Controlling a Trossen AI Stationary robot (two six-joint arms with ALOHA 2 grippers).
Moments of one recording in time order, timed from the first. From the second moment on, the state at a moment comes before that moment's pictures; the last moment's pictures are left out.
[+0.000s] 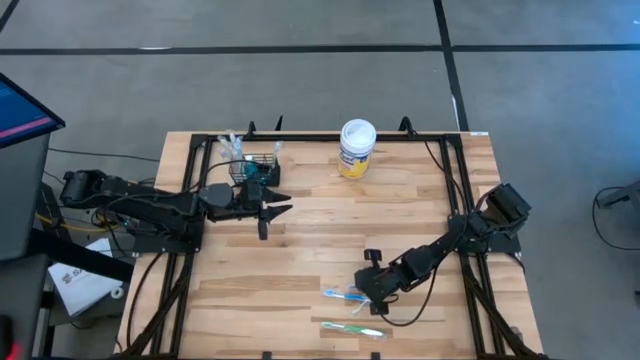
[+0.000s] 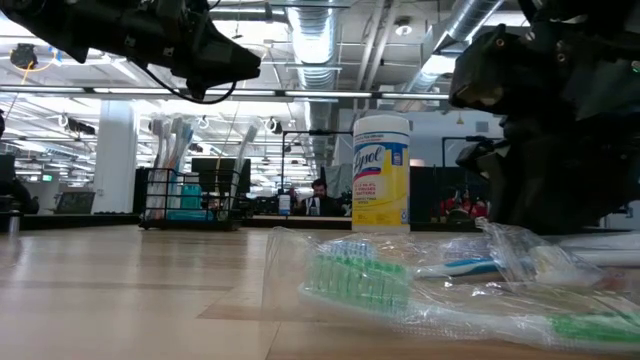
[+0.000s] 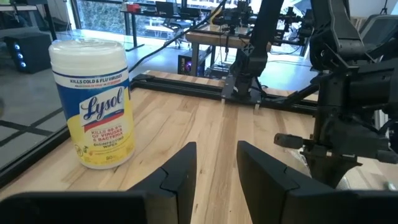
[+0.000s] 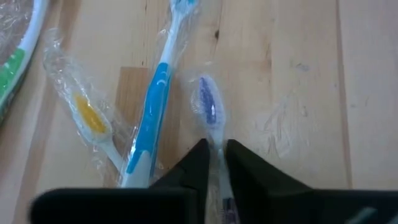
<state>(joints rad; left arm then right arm) -0.02 1.03 0.41 0.50 -0.24 -0.11 0.55 1.80 0.86 -0.12 0.24 0.41</state>
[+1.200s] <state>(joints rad) -0.02 1.03 0.41 0.52 -0.24 -0.11 0.45 1.58 0.90 0.17 0.45 0.08</state>
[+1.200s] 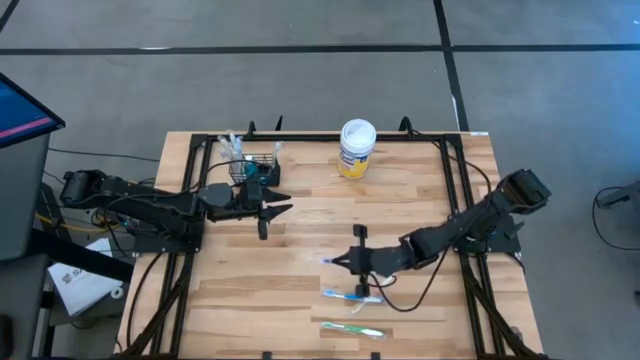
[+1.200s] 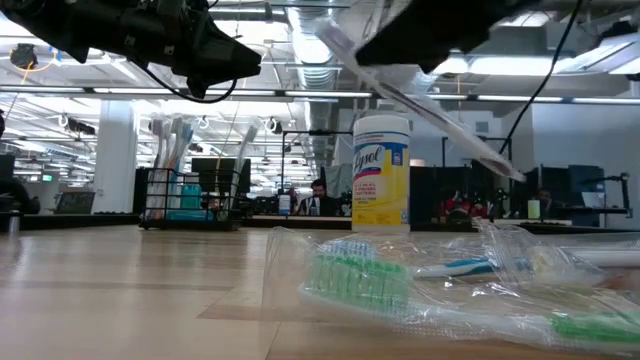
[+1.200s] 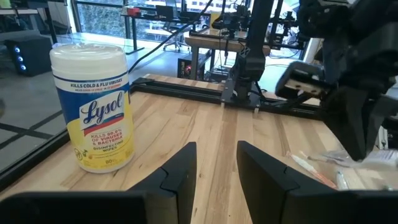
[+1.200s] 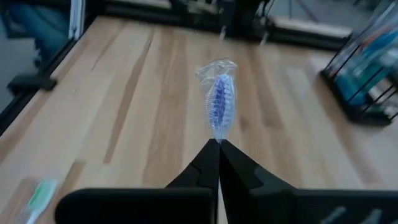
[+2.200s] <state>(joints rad) -0.02 1.03 0.41 0.63 -0.10 -0.06 0.24 1.58 0.90 0.77 0.32 -0.14</state>
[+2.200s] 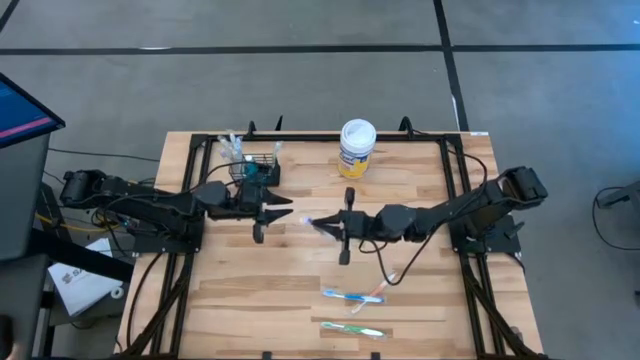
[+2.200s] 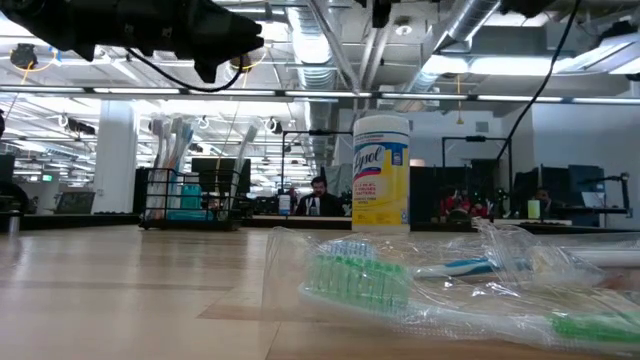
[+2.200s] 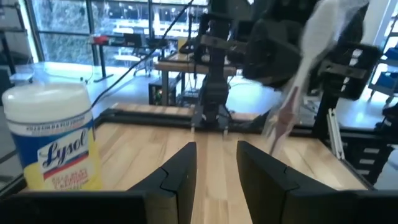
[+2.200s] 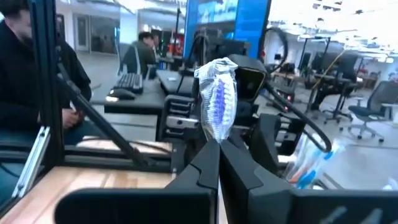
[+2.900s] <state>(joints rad) -0.02 1.27 0.41 1.08 -0.01 -0.02 0.19 1.59 0.90 0.85 0.25 -0.14</state>
